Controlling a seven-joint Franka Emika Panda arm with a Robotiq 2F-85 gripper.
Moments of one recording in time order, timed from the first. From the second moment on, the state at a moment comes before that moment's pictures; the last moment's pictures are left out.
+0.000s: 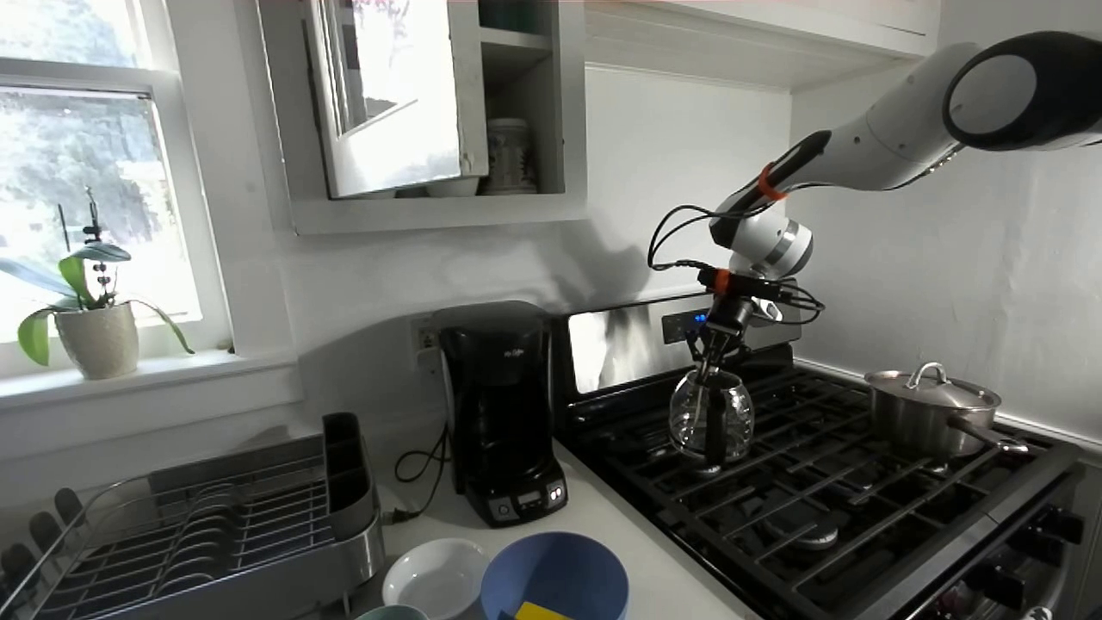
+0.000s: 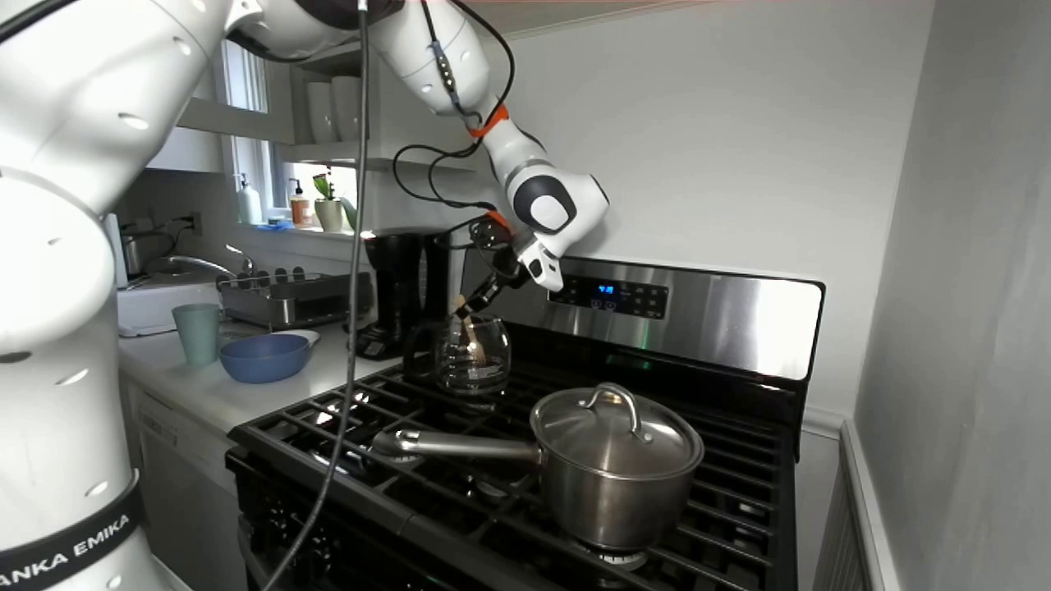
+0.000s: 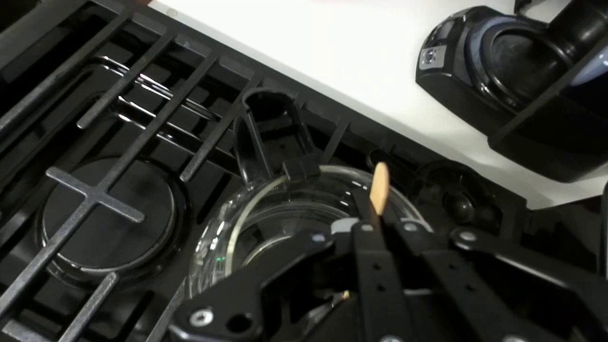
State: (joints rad) arm -0.13 0.49 -0.10 -1.73 0.73 1.74 0.55
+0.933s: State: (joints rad) arm -0.13 0.50 -0.15 -1.72 0.74 1.71 0.67
